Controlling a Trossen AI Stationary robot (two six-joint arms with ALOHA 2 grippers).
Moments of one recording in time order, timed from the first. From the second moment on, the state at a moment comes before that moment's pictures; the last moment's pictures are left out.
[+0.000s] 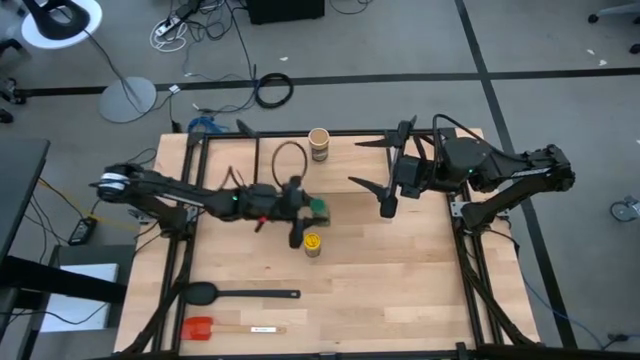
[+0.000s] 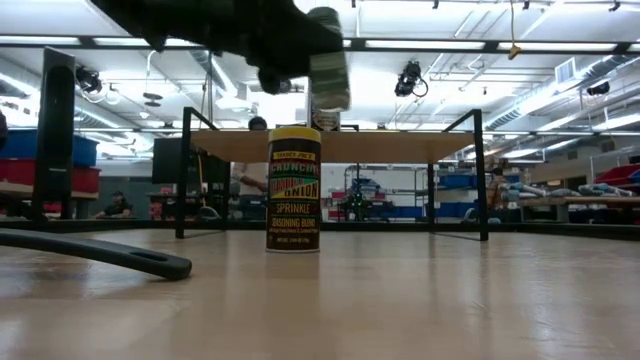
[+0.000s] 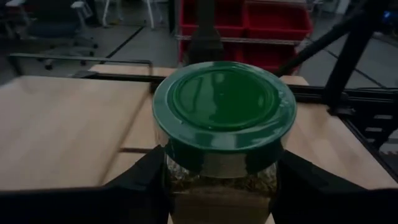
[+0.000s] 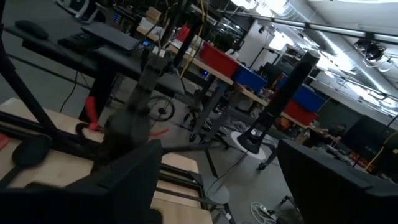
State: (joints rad) left arm -0.06 1.46 0.78 0.49 -0.09 -0.08; right arm 0.22 1.22 1.44 -0.19 0.45 -0.54
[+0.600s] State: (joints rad) left arm -0.15 1.83 1.06 0.40 -0.16 -0.01; right arm 0.22 1.22 1.44 -0.19 0.45 -0.48
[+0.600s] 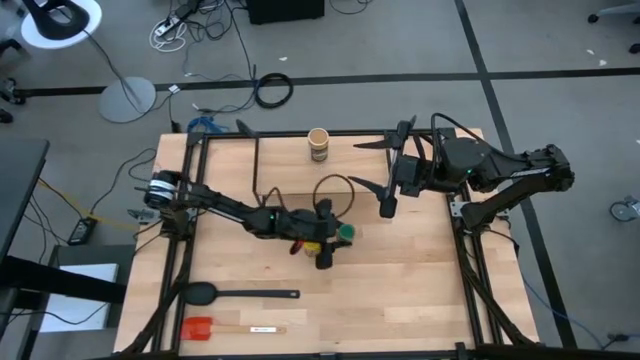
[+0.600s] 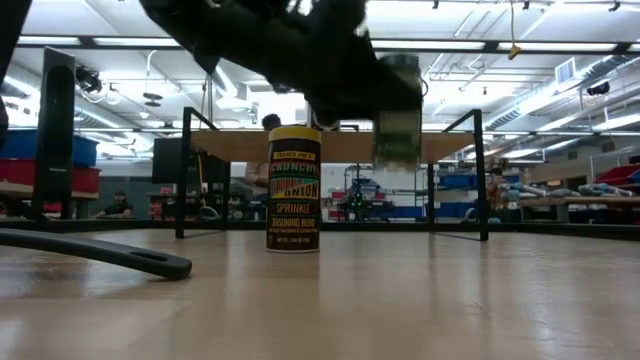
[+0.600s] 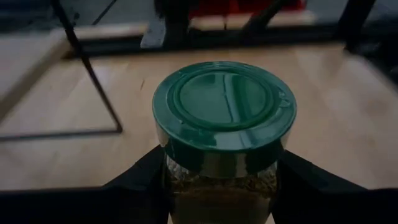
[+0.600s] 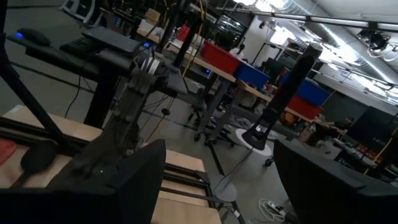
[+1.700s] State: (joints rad) left arm -0.19 1.90 1.07 0.37 -0.23 -0.11; right arm 0.23 1.22 1.44 -0.20 0.45 -0.47
